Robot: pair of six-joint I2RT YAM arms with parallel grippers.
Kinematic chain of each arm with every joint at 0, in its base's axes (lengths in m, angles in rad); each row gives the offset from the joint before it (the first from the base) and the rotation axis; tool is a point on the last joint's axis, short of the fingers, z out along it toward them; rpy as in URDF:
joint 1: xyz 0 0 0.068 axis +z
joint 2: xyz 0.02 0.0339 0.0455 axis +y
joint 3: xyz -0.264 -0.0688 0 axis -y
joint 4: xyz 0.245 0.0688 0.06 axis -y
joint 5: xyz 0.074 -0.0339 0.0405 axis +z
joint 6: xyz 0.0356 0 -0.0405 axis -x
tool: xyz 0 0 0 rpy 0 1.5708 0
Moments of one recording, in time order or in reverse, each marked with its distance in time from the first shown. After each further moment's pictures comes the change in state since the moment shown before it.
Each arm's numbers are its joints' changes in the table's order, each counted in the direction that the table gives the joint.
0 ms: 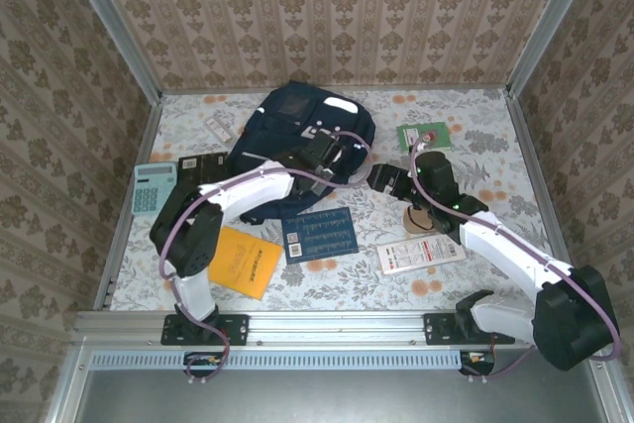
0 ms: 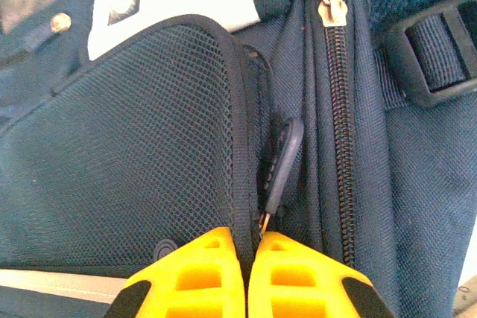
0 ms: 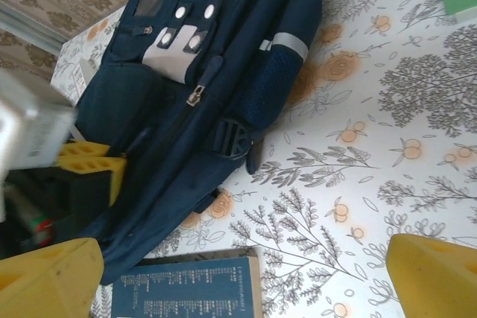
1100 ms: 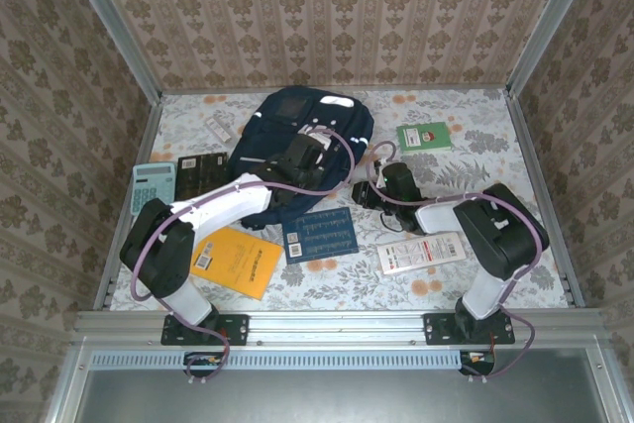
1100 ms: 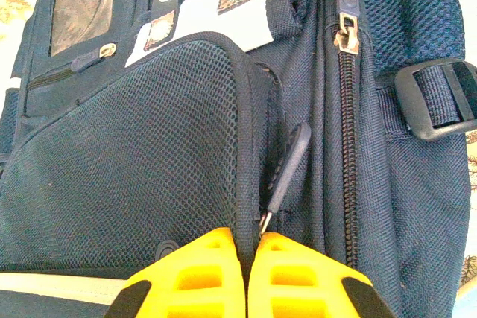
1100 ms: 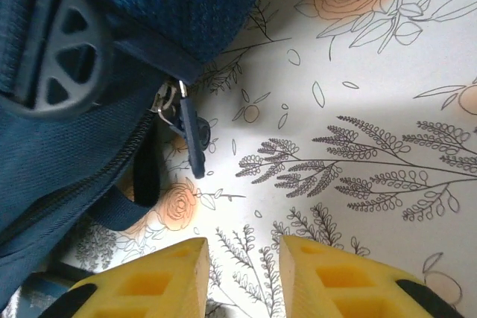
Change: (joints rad) left arm 0.027 -0.171 -0.180 0.193 -0.050 0.093; right arm 0.051 0.554 -0.040 0.546 0.113 0.033
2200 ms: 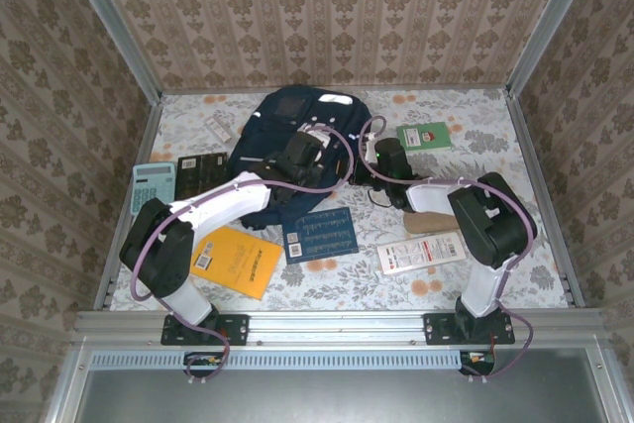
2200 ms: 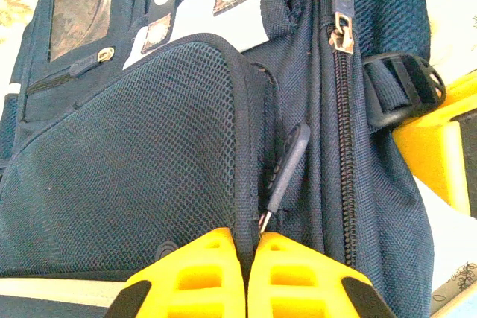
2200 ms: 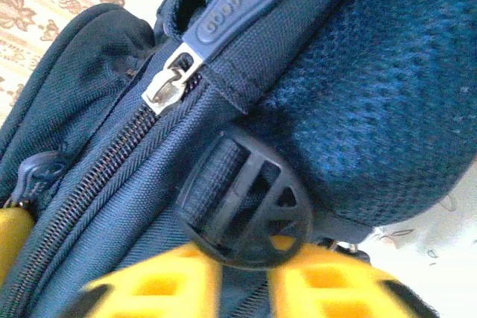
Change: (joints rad) left arm 0.008 0.002 0.014 -0.002 -0.015 -0.001; right arm -0.023 0.081 0.237 -0.031 0.159 -0.007
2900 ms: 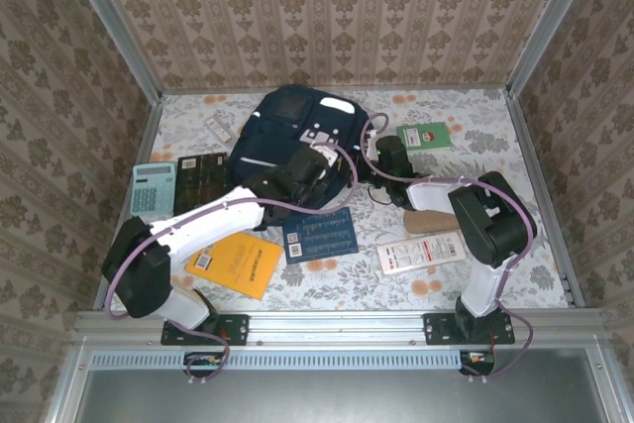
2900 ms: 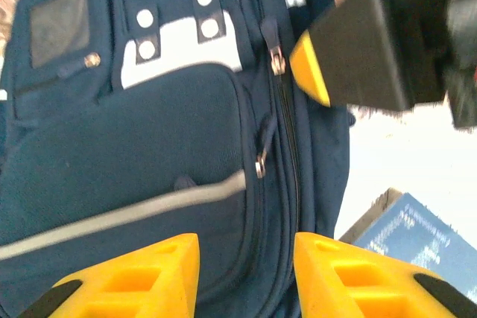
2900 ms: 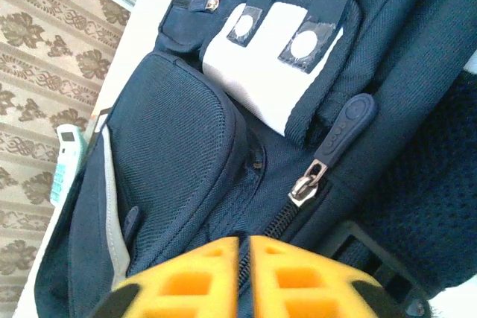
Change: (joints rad) left arm -0.126 -0.135 -0.060 -0.123 0.028 0.000; right arm -0.011 0.000 0.012 0.006 -0.011 -0.027
